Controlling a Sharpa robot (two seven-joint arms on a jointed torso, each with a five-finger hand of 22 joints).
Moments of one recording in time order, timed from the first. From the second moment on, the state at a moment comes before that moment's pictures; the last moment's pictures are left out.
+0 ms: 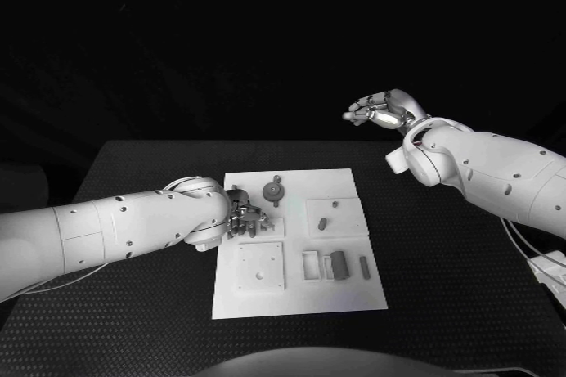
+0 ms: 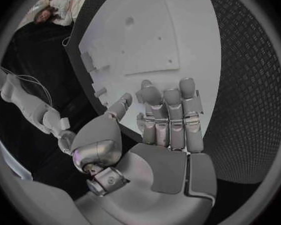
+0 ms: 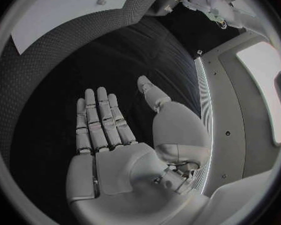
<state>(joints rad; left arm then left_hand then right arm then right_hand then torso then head) 1.25 -0.67 -0.24 1.40 -1.03 -0.03 -0.59 0.55 -0.10 0.58 -0.21 0.05 1.22 -0.01 0.46 0.75 1.39 -0.10 0.83 0.69 1.16 -0.07 1.01 0.87 0.08 1.19 -0.16 0.48 1.31 1.27 -0.58 -0.04 0.97 -0.63 -0.31 0.27 0.93 -0.11 0.50 -0.29 0.05 0.82 0.20 0.08 0.77 0.95 0.16 0.28 0.26 0.76 0.19 0.43 0.53 0.09 0.44 0.17 0.36 1.03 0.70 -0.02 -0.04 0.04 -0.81</state>
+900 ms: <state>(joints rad) 1.36 -0.69 -0.19 1.27 -0.95 -0.05 -0.52 0.75 -0.13 0.58 -0.23 0.05 0.91 0.11 0.25 0.64 1.12 0.03 0.48 0.49 0.91 0.04 0.79 0.69 0.05 0.97 -0.07 0.24 1.21 1.25 -0.58 -0.04 0.94 -0.63 -0.31 0.27 0.93 -0.11 0.50 -0.29 0.05 0.82 0.20 0.08 0.77 0.95 0.16 0.27 0.25 0.76 0.19 0.43 0.53 0.09 0.44 0.17 0.36 1.03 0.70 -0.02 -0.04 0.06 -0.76</state>
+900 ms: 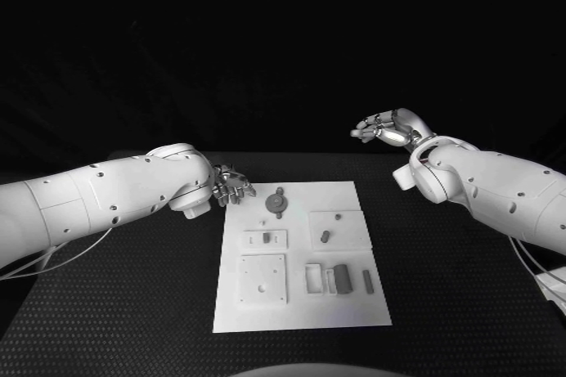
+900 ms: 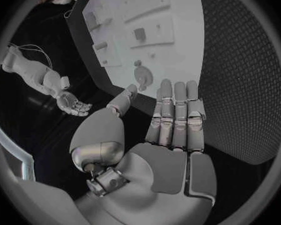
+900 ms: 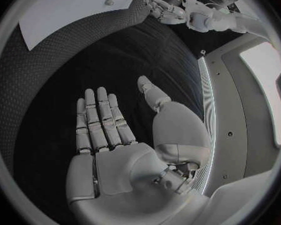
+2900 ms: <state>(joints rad) 1.31 -0.44 -0.19 0.77 -1.02 0.18 -0.44 0.73 -0.07 0.54 -0.16 0.05 0.99 0.12 0.27 0.60 1.22 0.03 0.36 0.44 0.94 0.03 0.79 0.68 0.05 1.00 -0.07 0.22 1.21 1.25 -0.58 -0.04 0.96 -0.63 -0.31 0.27 0.93 -0.11 0.50 -0.29 0.05 0.82 0.21 0.08 0.77 0.95 0.16 0.27 0.25 0.76 0.19 0.43 0.53 0.09 0.44 0.17 0.36 1.04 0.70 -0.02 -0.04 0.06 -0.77</state>
